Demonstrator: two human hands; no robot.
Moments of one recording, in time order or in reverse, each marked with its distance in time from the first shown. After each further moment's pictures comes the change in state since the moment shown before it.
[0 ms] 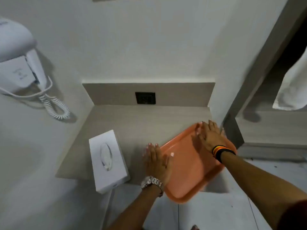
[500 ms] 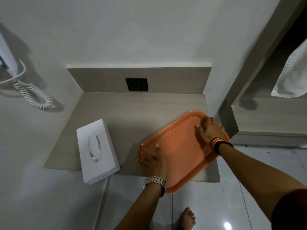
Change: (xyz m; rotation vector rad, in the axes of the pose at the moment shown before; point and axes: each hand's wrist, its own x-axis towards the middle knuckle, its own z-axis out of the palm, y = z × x) left_hand -0.019 0.038 0.020 -0.641 0.003 -0.596; right_hand 0.006 0.034 0.011 0.111 -0.051 0.138
